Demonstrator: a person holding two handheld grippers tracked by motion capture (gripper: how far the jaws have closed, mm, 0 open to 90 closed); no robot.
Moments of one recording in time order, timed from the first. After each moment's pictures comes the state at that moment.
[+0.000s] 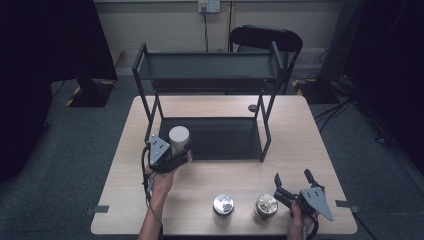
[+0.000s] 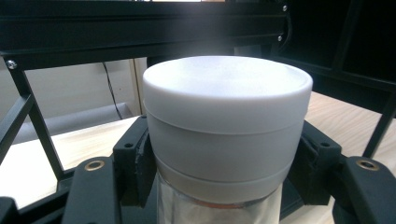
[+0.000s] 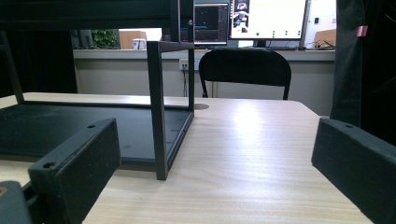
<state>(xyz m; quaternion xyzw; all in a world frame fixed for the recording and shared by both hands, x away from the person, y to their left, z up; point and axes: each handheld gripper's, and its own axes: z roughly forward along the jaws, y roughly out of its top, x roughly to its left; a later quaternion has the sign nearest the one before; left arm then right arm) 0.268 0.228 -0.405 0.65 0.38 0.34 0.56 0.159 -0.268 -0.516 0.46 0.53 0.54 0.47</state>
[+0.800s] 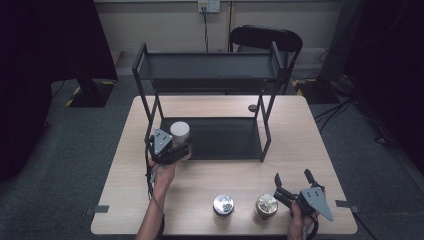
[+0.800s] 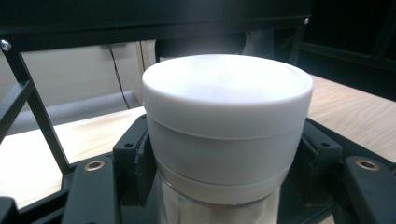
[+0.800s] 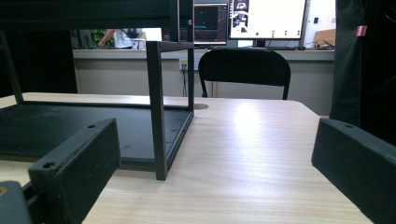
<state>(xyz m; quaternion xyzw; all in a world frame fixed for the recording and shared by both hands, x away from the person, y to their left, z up) 0.298 0.222 -0.406 0.66 0.40 0.34 0.54 0.159 -0.268 -0.516 0.46 0.53 0.54 0.47</state>
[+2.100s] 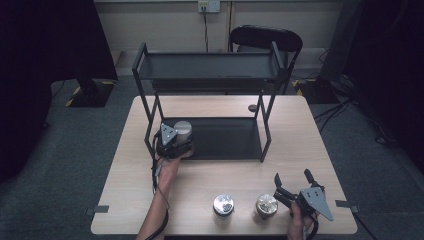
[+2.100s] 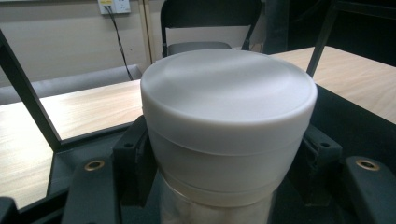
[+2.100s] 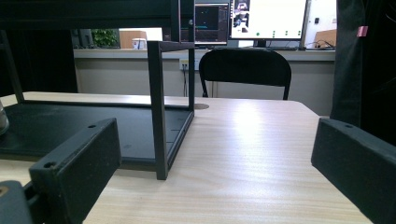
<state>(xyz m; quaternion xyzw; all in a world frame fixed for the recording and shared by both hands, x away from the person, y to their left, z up) 0.327 0.210 -0.420 0.68 0.43 0.33 0.51 0.160 -0.268 -0.516 0.46 0.53 0.53 0.47</state>
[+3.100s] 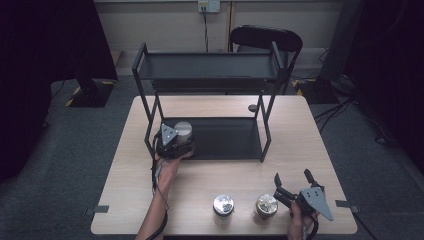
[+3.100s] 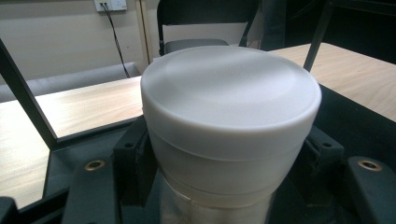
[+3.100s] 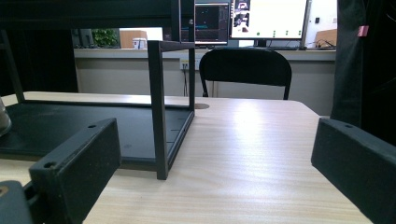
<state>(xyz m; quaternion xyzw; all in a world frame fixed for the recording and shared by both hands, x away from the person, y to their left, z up) 0.330 0.214 -0.415 0.68 0.43 0.31 0.50 0.160 -0.268 -0.516 0.46 0.53 0.54 0.47</state>
